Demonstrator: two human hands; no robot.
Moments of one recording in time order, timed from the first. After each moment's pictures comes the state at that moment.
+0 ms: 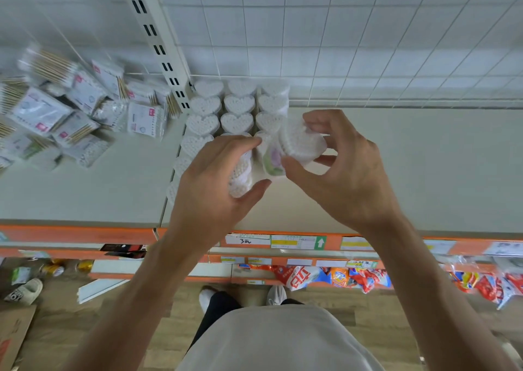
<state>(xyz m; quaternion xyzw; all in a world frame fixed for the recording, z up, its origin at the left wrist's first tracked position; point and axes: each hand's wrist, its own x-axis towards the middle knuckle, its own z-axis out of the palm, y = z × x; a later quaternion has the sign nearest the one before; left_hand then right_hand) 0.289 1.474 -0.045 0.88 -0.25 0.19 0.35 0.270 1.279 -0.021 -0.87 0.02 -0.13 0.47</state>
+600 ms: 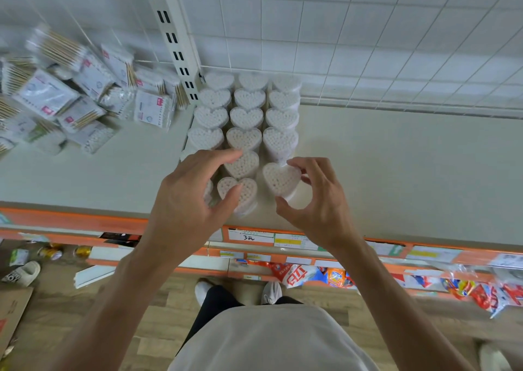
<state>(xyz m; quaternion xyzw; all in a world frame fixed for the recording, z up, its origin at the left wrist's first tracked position) 0.278 1.511 -0.052 0.90 -0.22 0.12 0.35 0.272 1.289 -0.121 -0.90 -0.05 -0.12 0.42</state>
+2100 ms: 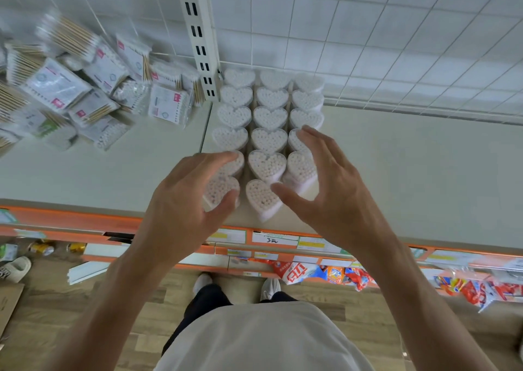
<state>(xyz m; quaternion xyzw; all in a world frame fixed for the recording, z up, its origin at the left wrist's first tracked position) 0.292 1.568 -0.068 0.92 -0.21 0.07 0.32 0.277 1.330 -0.052 -0.94 -0.07 -0.06 0.33</state>
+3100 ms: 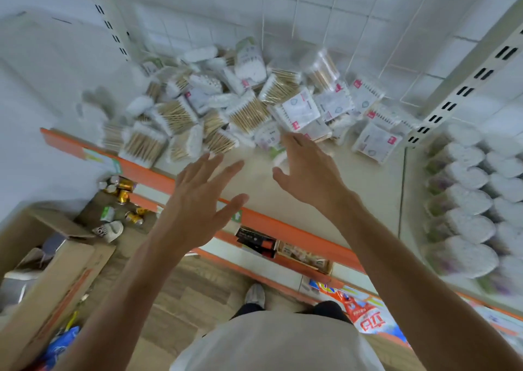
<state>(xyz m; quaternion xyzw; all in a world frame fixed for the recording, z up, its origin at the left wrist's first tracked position) 0.315 1.928 -0.092 0.98 -0.06 0.01 0.19 0.414 1.719 -0.073 -0.97 -0.20 0.07 0.14</state>
